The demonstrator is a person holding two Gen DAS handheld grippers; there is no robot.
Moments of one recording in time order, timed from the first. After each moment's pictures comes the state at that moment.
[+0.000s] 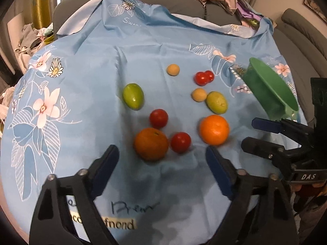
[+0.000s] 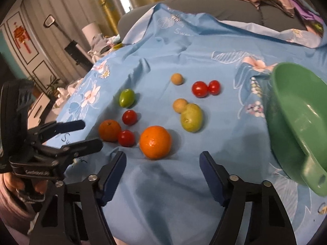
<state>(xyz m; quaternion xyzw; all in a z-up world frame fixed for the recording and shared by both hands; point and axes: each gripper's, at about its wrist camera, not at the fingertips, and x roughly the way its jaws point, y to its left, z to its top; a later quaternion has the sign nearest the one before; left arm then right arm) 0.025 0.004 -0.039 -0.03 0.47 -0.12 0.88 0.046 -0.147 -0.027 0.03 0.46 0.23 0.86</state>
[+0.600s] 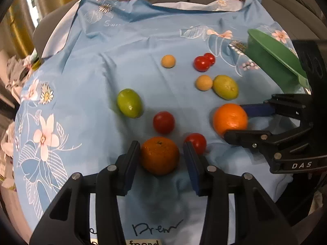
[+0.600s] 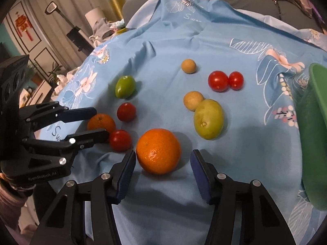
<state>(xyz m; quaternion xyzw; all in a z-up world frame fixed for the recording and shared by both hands) 0.049 0.001 -0.056 0.08 0.48 -0.15 0.86 0.077 -0.127 -0.058 0.00 0.50 0.25 0.83</state>
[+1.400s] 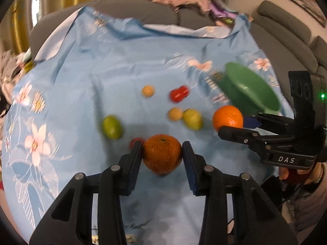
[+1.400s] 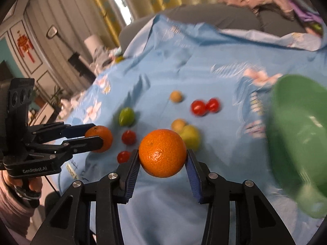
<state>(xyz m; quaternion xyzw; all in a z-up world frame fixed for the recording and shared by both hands) 0.041 -0.014 0.001 0.00 0.43 -0.21 0.88 0.061 -0.169 -0.010 0.06 0.42 0.23 0.88</state>
